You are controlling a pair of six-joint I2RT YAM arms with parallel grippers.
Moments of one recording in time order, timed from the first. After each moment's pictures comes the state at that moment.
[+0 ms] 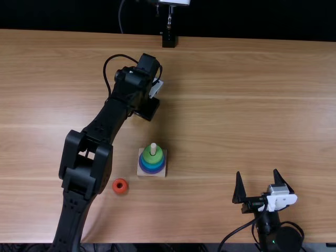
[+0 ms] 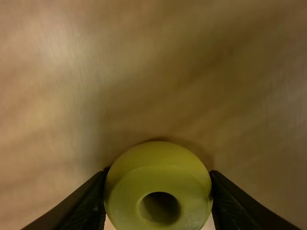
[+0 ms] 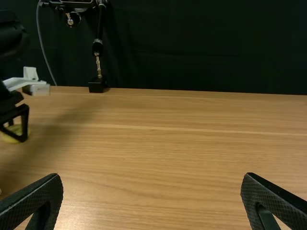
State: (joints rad) left arm -0.38 2.46 2.16 -1.09 0.01 0.08; right arm 0.06 0.01 0.02 -0.05 -0.03 -0.04
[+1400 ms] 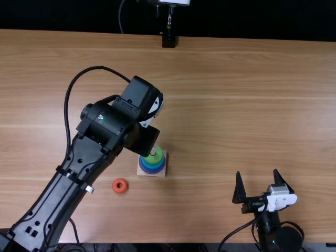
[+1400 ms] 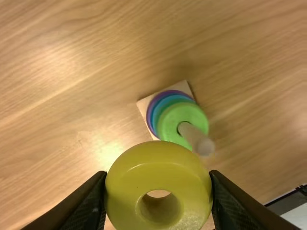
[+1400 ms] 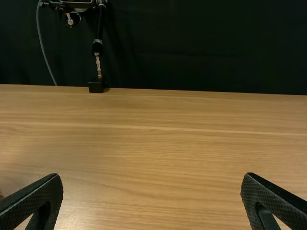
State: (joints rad) left arm -0.55 1.71 1.83 -1.33 0.00 -0.11; right arm 0.06 0.01 0.02 -0.05 -0.03 -0.04
